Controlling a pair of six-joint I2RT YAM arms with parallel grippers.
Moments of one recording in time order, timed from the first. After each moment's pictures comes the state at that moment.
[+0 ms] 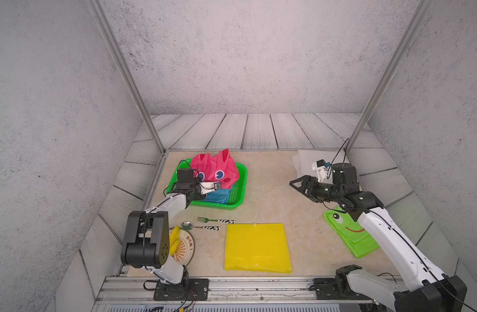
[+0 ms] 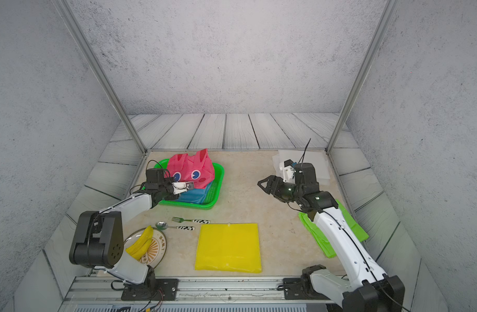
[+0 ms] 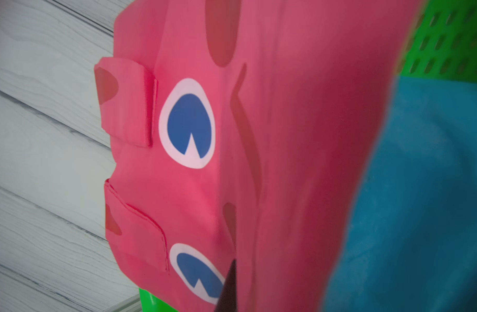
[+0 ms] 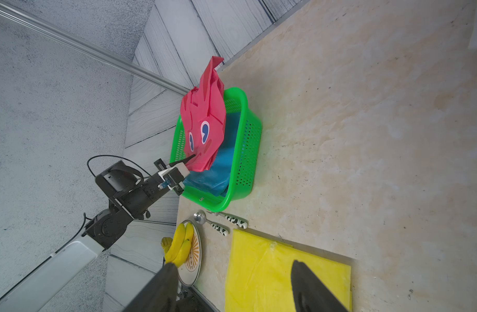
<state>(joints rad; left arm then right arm) -0.06 1.57 0.87 -0.03 0.23 1.41 0.27 1.10 1.03 -0.54 -0.57 0.70</state>
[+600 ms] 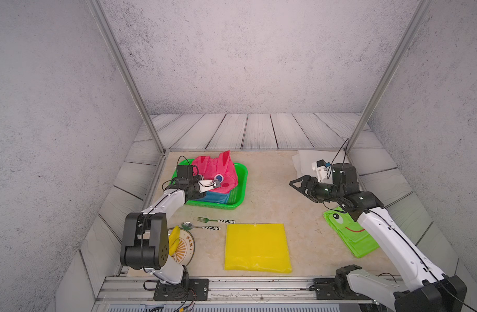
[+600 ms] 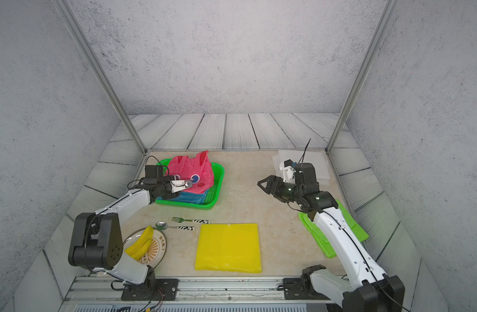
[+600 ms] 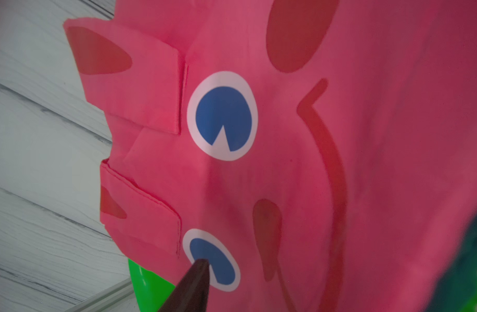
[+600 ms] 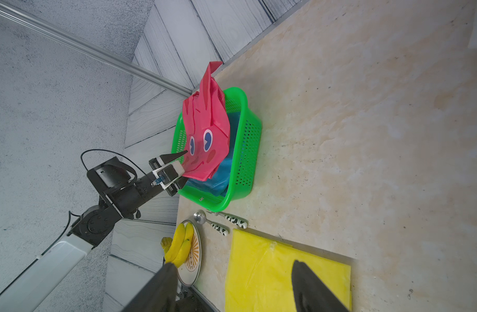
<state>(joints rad) -0.06 1.56 0.96 -0.23 0.19 1.38 0.27 1.10 1.03 -0.54 -0.57 0.70</state>
